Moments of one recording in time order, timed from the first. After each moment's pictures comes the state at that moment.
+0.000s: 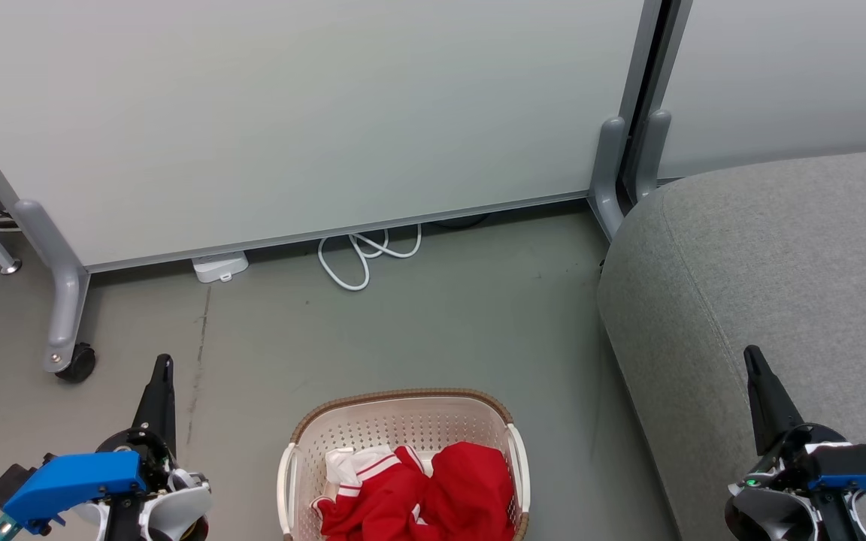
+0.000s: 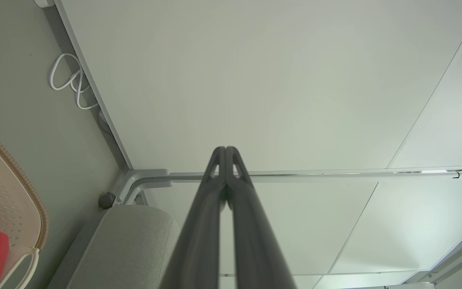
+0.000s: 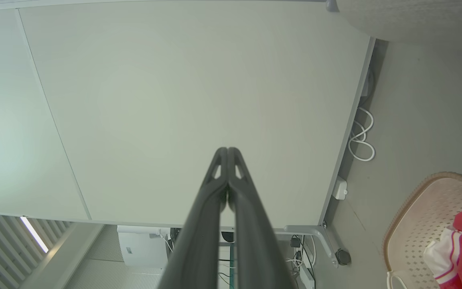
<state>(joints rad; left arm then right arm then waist) -0.10 0.05 0.11 0.25 -1.61 -0.13 0.11 -0.10 -0.05 -0.11 0.25 1.61 0.13 0.11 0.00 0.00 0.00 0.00</state>
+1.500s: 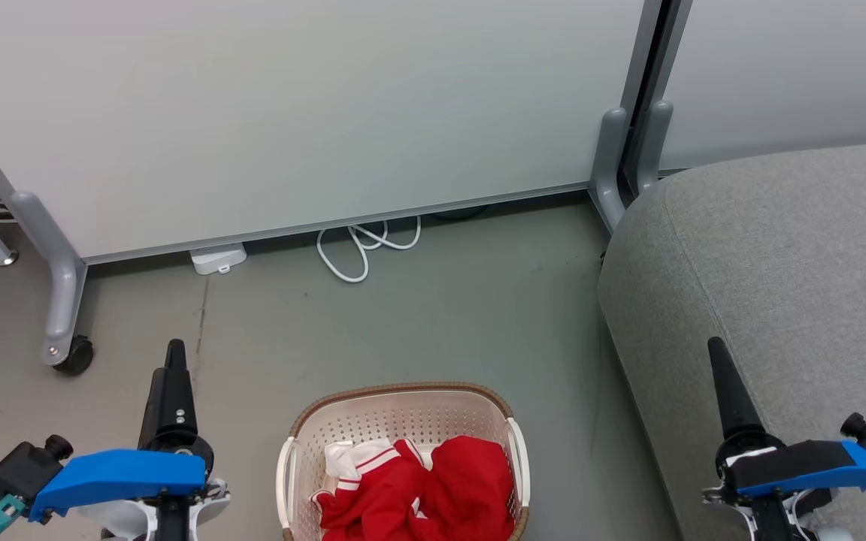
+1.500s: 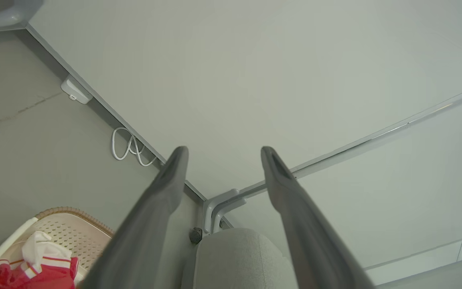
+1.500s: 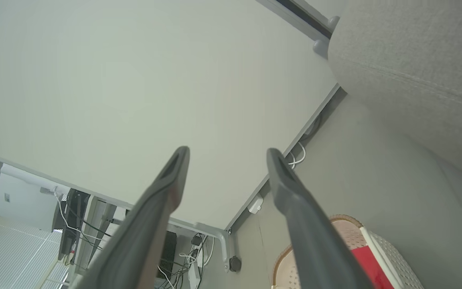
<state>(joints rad) -0.08 0.04 0.06 0.21 -1.12 -0.12 -0.04 -0.10 -0.04 -0.02 0.25 1.12 0.13 -0.04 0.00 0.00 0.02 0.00</state>
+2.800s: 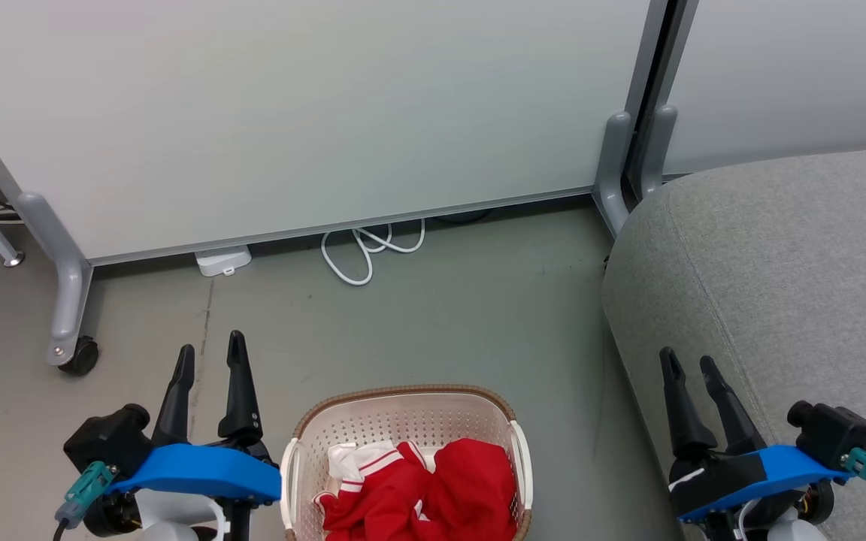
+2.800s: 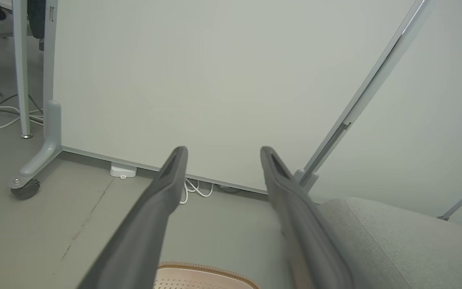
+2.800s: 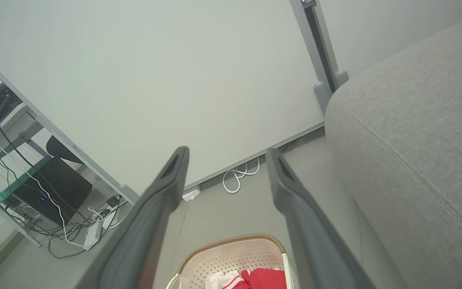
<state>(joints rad) -0.09 0.04 -0.06 0.21 -0.50 -0.05 -0.16 -0.10 -0.04 0.05 0.28 0.57 0.13 -0.15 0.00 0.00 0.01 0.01</state>
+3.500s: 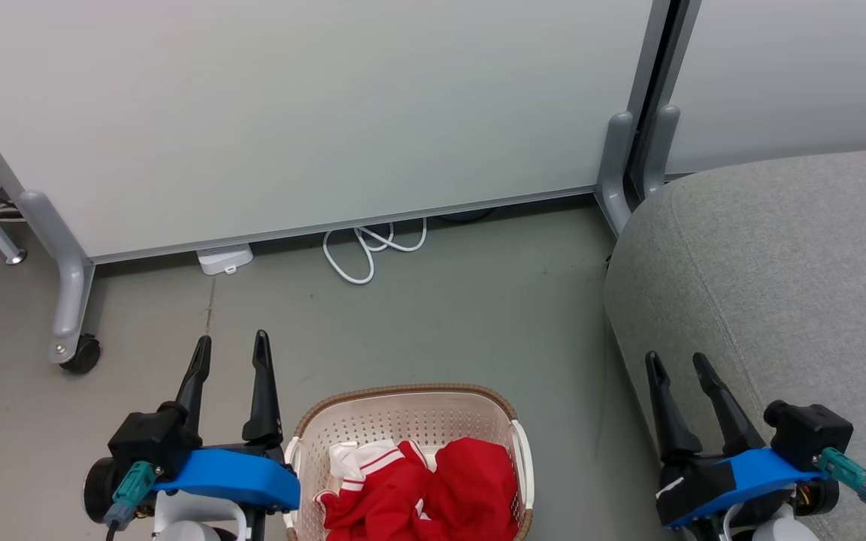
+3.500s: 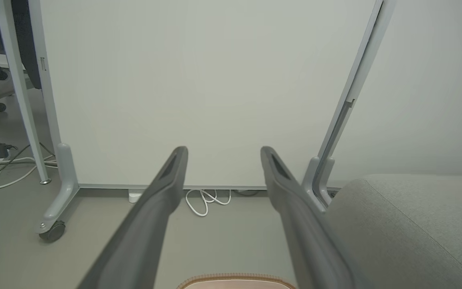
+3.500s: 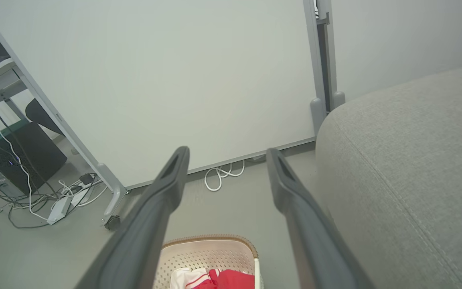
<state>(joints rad) -0.09 0.05 -0.10 0.21 -0.28 -0.04 -0.20 -0.11 -0.04 0.06 0.31 0.38 0.13 -0.20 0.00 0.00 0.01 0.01</state>
